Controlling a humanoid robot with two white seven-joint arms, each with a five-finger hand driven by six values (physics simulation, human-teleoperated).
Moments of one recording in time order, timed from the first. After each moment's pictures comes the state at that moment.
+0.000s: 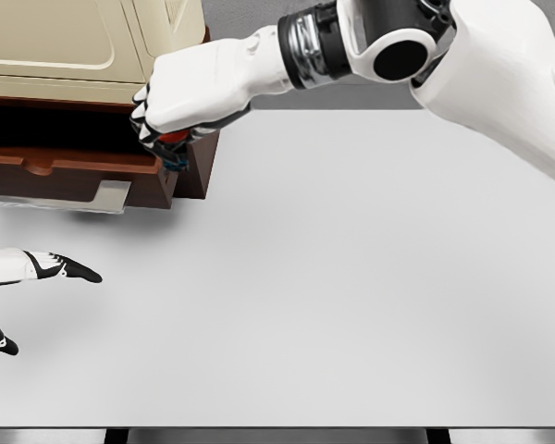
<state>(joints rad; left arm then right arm) -0.46 1.47 -0.85 -1.75 0.45 -0.61 -0.61 -1.42 -0.32 1.13 -1.38 0.19 -0.61 0.61</state>
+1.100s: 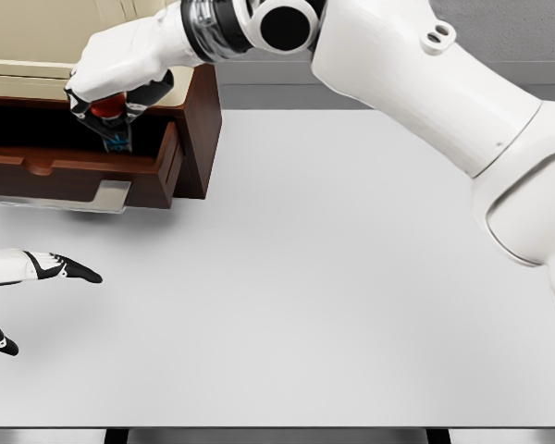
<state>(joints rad) -0.46 1.47 -0.85 -1.75 0.44 -0.61 -0.61 -1.50 -0.01 1.17 -0.94 0.18 -0.61 0.61</state>
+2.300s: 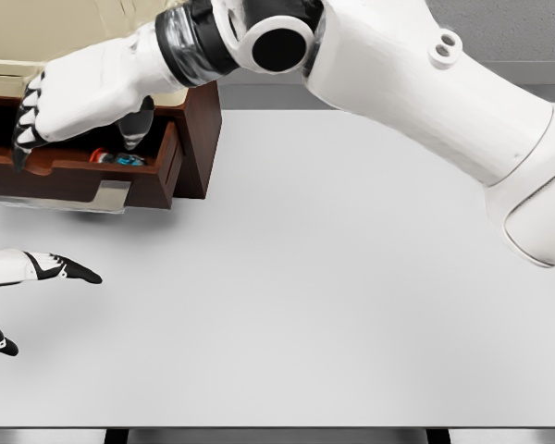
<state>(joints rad) -0.46 1.47 -0.85 -1.75 0.44 -0.61 -0.61 -1.45 -0.13 1.14 -1.26 0.20 -0.61 0.61</state>
